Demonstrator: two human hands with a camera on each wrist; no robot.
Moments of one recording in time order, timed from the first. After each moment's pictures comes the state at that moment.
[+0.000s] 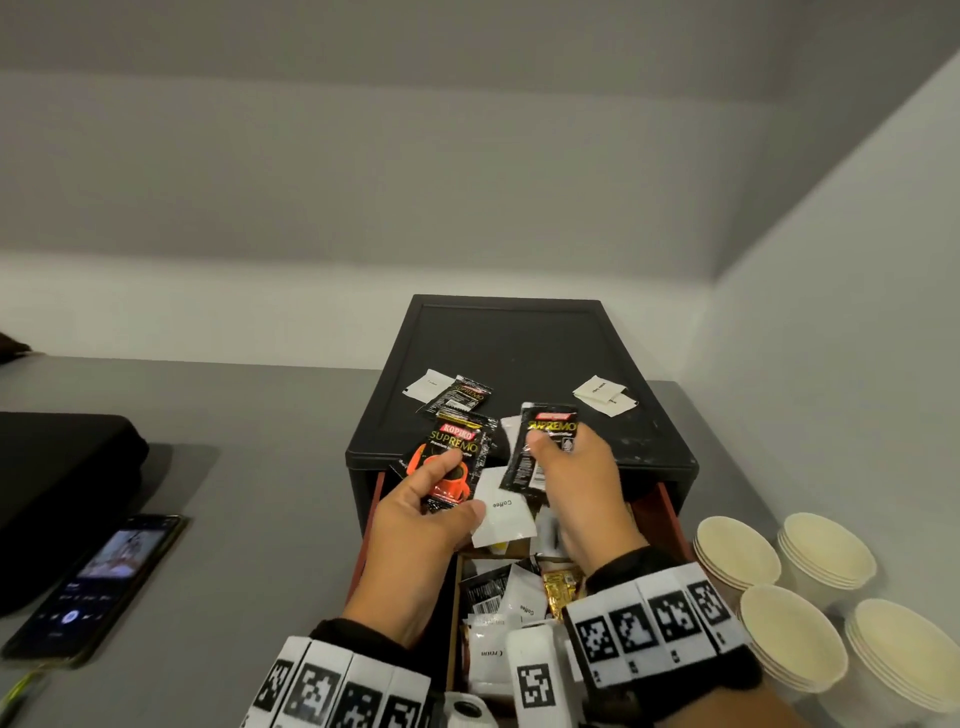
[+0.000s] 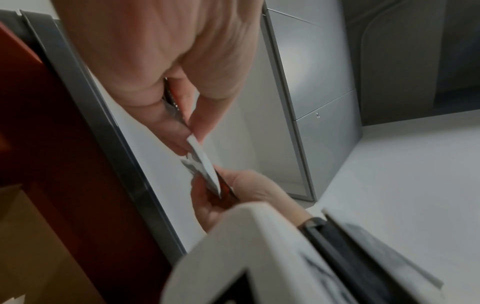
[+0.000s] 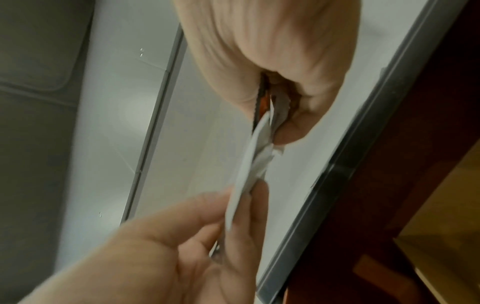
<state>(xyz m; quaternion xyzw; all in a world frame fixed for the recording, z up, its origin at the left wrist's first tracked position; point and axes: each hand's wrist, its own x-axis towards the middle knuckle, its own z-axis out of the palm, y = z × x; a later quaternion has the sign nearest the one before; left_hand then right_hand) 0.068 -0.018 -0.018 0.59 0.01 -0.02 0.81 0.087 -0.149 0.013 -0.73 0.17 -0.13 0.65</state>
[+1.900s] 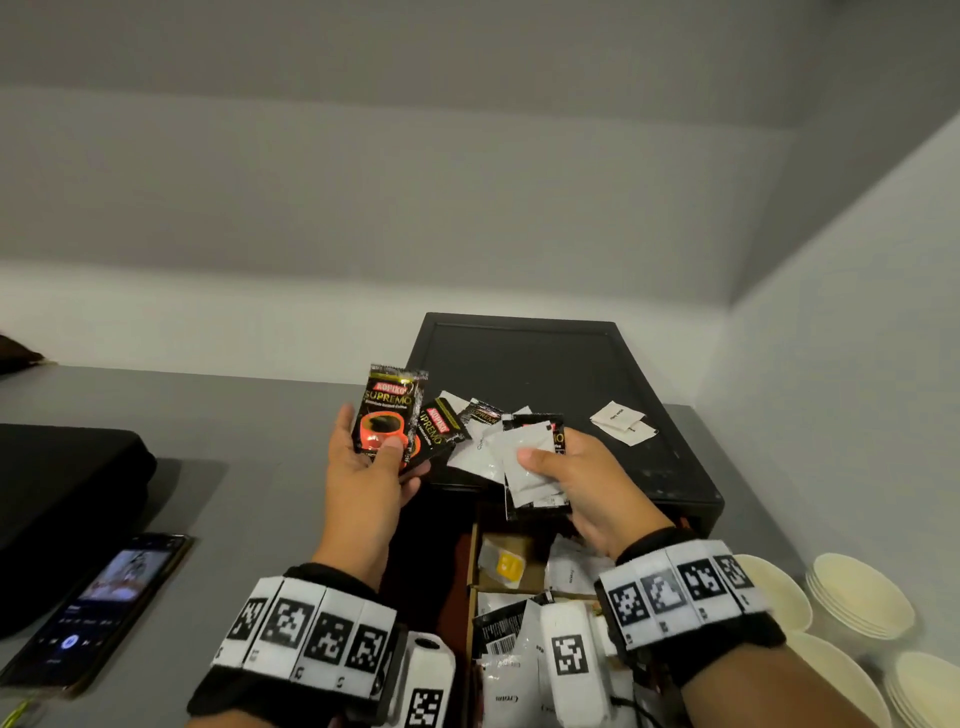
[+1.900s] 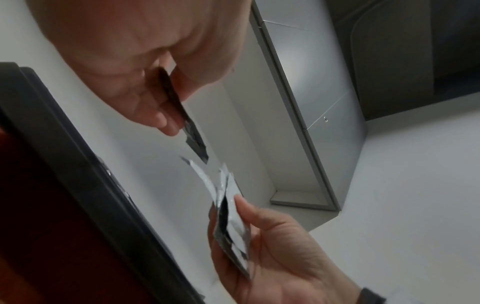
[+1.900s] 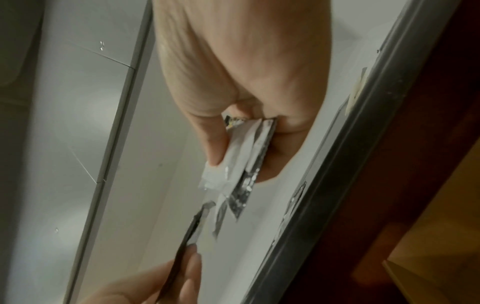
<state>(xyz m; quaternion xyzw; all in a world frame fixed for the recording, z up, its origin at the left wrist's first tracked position) 0.132 0.017 0.003 0.59 0.08 0.11 0.79 0.120 -0.162 0.021 -0.70 0.03 0.02 0.72</state>
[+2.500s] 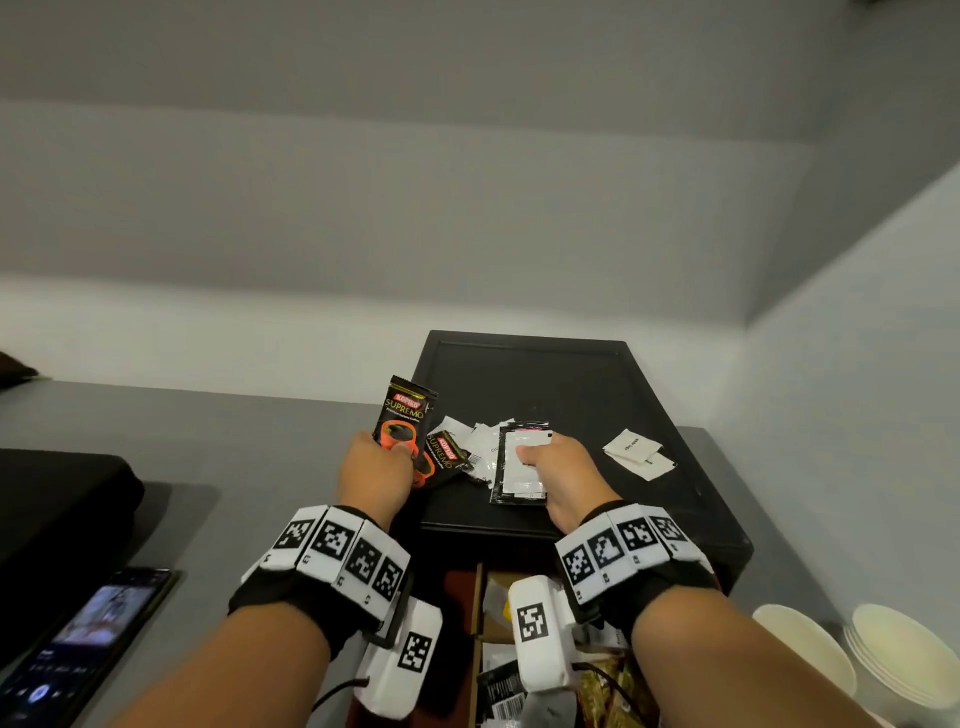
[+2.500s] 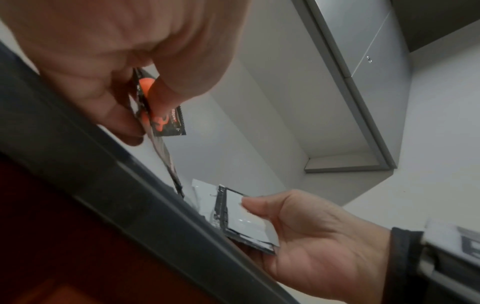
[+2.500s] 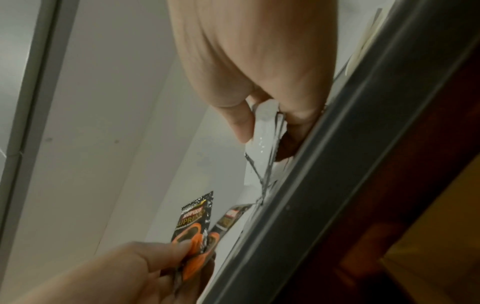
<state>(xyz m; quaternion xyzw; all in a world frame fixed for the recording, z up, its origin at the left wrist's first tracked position) 0.230 0.021 -0.014 0.75 0.18 0.06 0.63 0.213 -0.149 -0.004 -0.70 0.18 0.00 0.69</state>
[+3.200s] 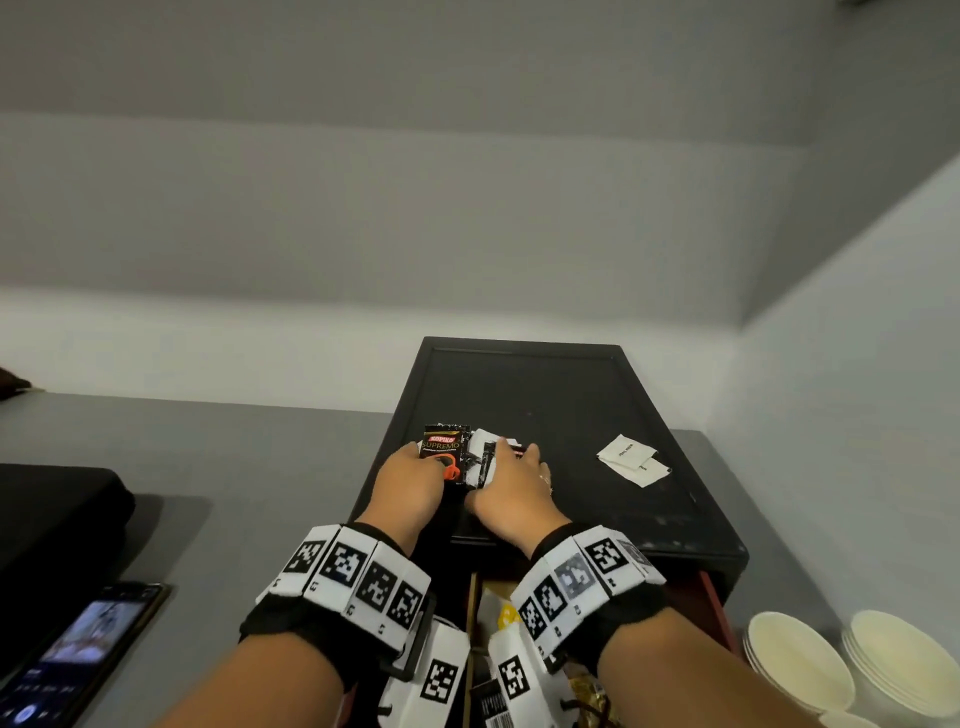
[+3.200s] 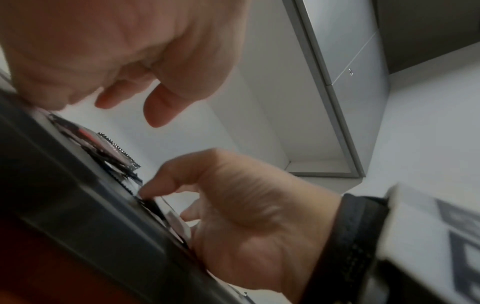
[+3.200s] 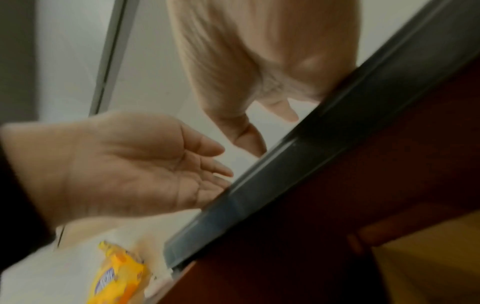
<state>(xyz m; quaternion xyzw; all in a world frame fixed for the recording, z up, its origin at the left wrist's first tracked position) 0.212 -0.010 0.000 0.77 0.10 -0.02 0.63 0.196 -0.123 0.002 -0.93 0.09 0.06 0.35</state>
